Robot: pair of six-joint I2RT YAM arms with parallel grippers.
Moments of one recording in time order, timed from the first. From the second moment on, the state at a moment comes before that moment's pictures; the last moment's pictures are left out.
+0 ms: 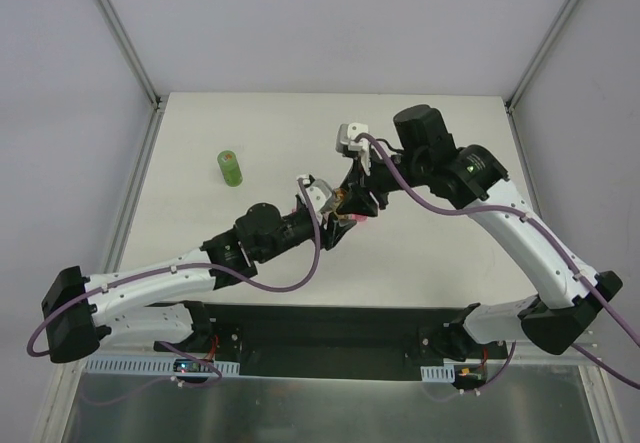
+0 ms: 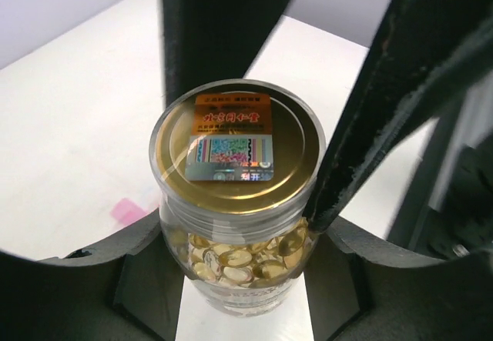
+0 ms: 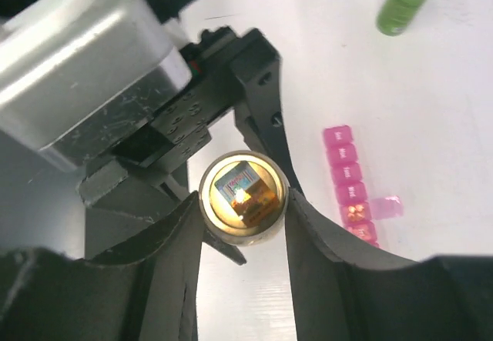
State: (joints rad) left arm -1.07 1.04 0.73 0.25 -0.01 -0.04; right arm 0.74 1.35 1.60 -0.95 -0.70 -0.42
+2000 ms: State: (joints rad) left arm -0.89 1.10 0.88 0.14 0.97 -0.15; right arm 0.72 1.34 1.65 -1.14 -1.15 -0.65
